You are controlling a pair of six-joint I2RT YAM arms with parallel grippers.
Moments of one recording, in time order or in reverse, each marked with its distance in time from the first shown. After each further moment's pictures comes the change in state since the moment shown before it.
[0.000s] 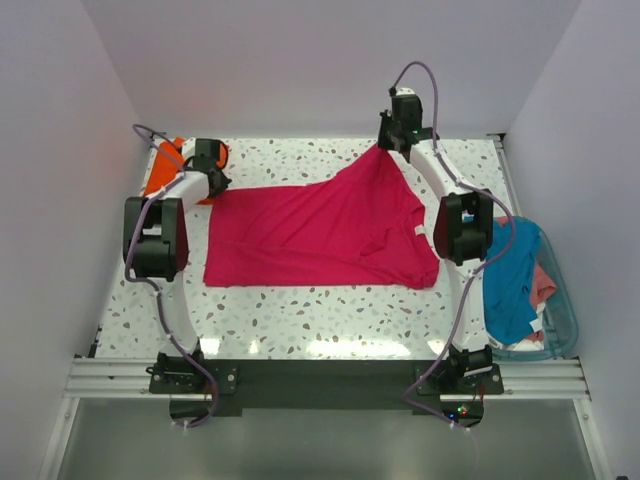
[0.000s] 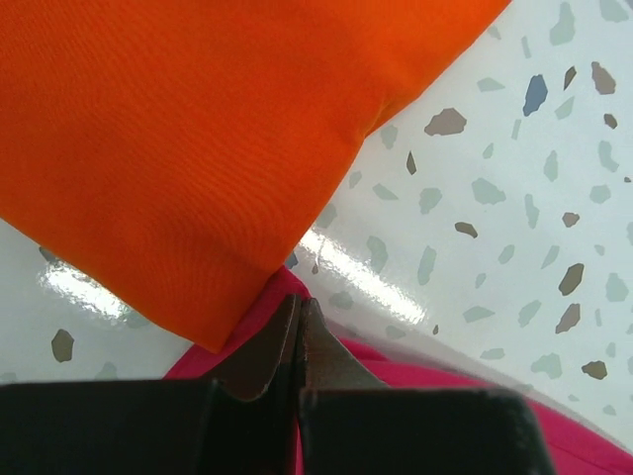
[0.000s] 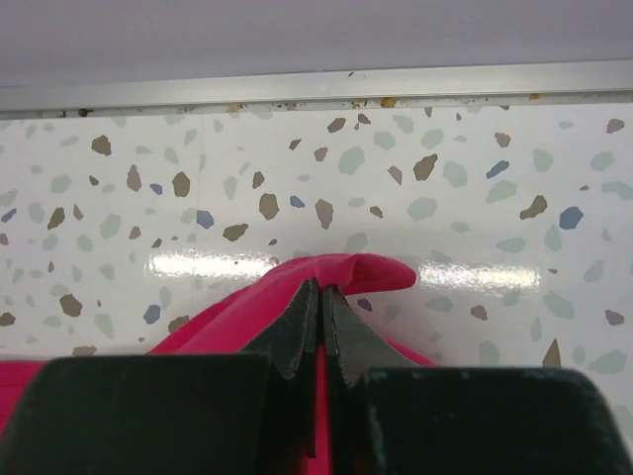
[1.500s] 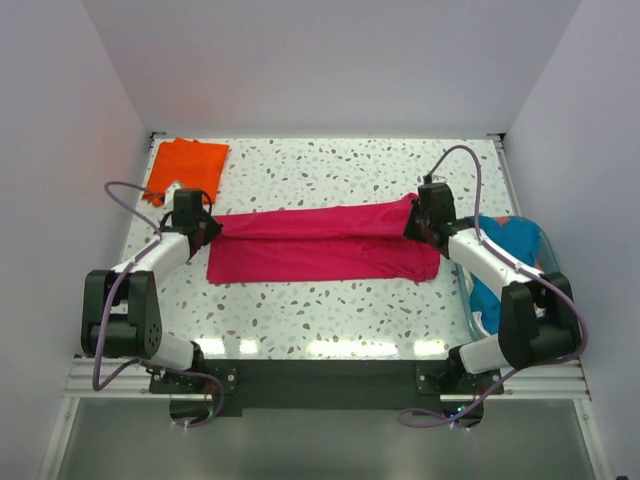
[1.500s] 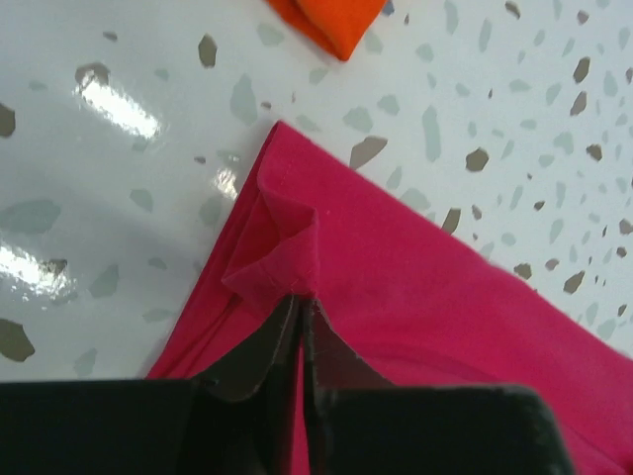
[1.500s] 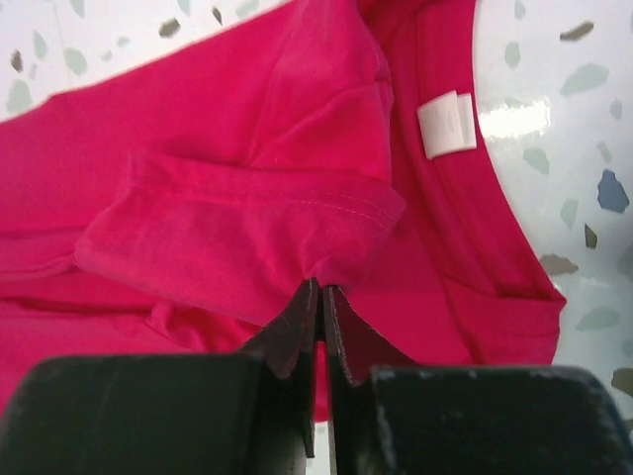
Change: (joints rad) left arm 0.023 -0.588 -0.646 0.121 0.140 -0.064; right arm 0.037 -0.935 -1.269 0.155 0.057 0.221
